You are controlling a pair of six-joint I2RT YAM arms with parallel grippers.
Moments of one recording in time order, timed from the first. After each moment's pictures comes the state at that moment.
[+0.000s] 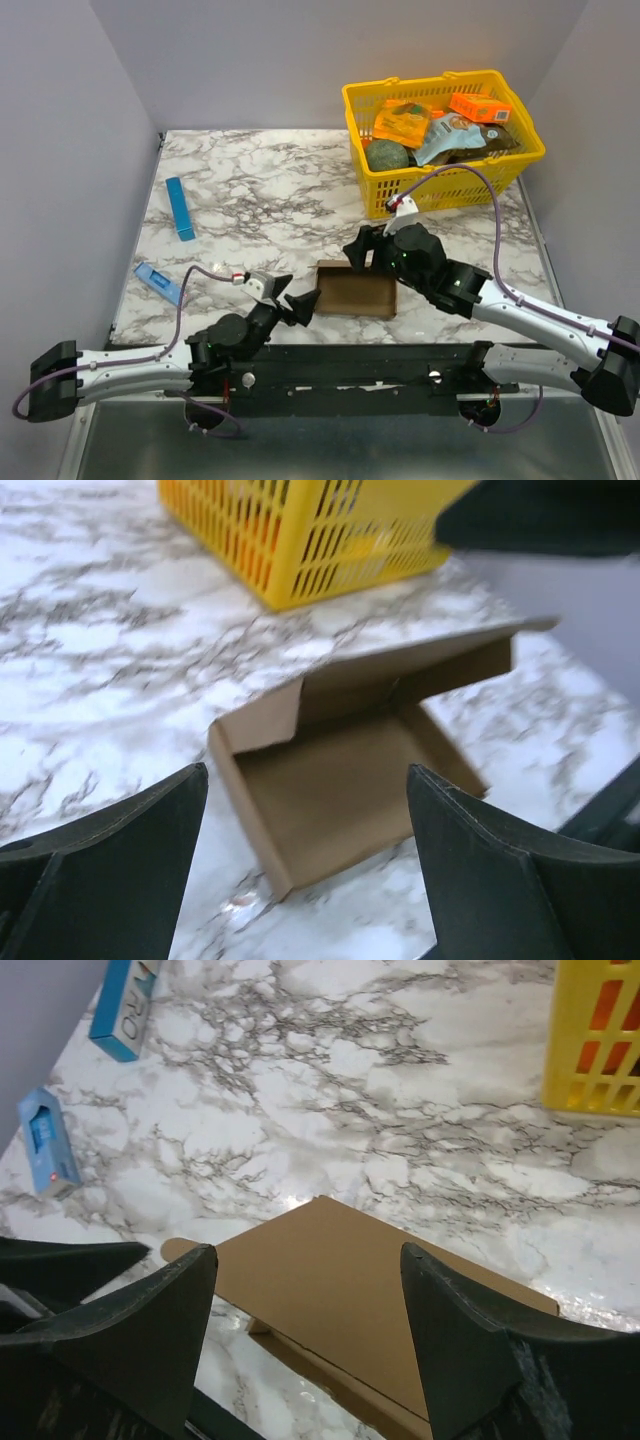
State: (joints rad) left arm -1.28 0.69 0.05 0.64 -0.69 -0.29; right arm 0.94 1.07 0.83 -0.13 0.33 0.46
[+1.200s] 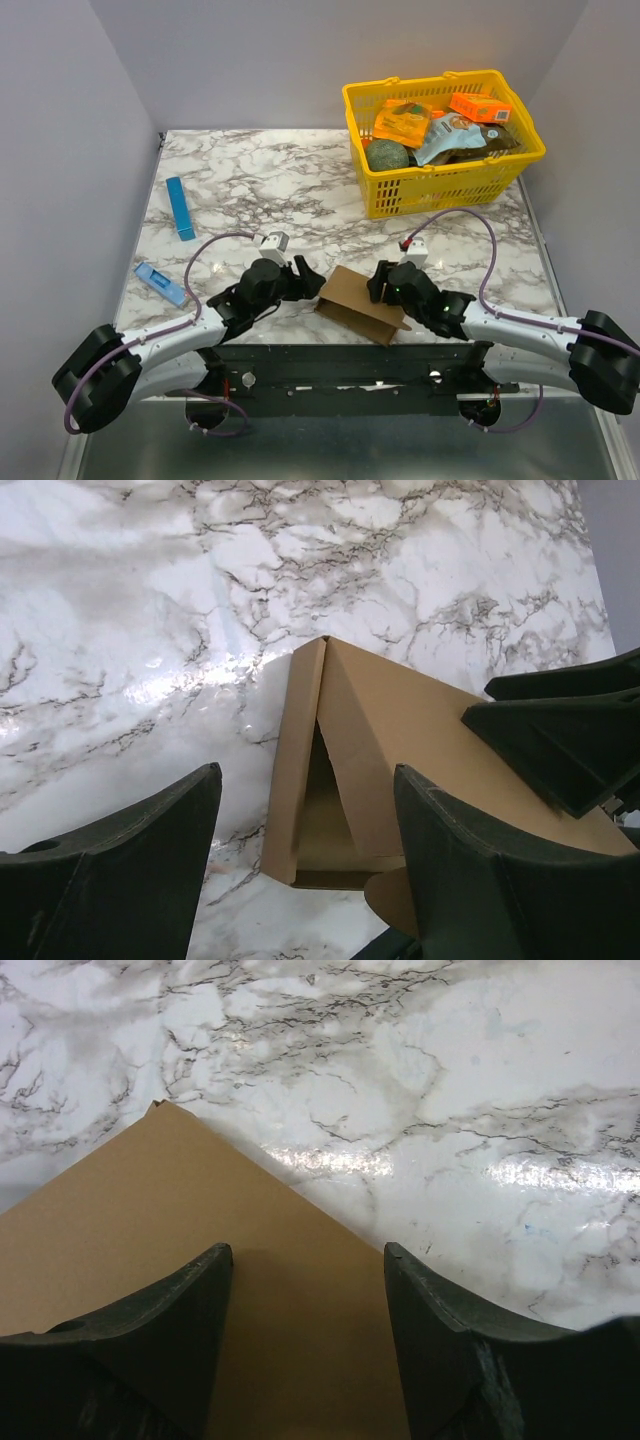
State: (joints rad) left arm -0.81 1.02 0.32 0.27 -0.11 -0.75; right arm 0.94 1.08 0.42 -0.01 0.47 0.70
